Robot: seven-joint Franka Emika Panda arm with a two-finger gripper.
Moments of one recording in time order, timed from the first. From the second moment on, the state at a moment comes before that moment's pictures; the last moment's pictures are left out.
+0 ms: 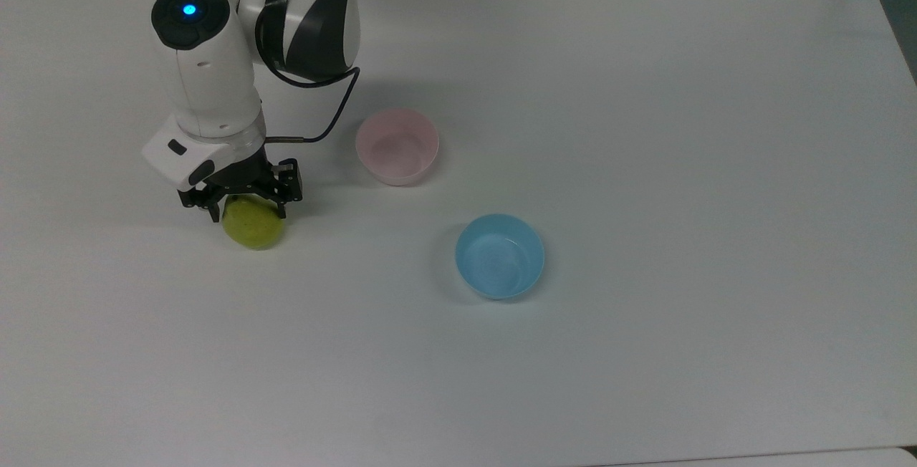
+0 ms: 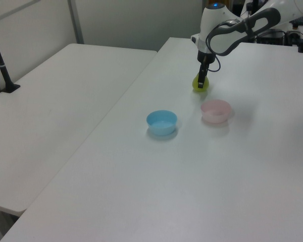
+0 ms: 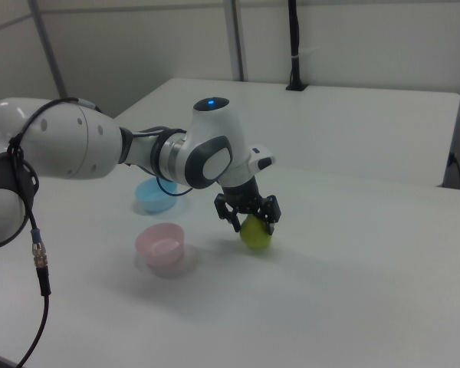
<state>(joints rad) -0.14 0.52 -0.08 -1.65 -0.05 2.33 -0.33</state>
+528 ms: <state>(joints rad) -0.12 0.45 -0.07 -1.64 -0.05 2.22 -0.34</state>
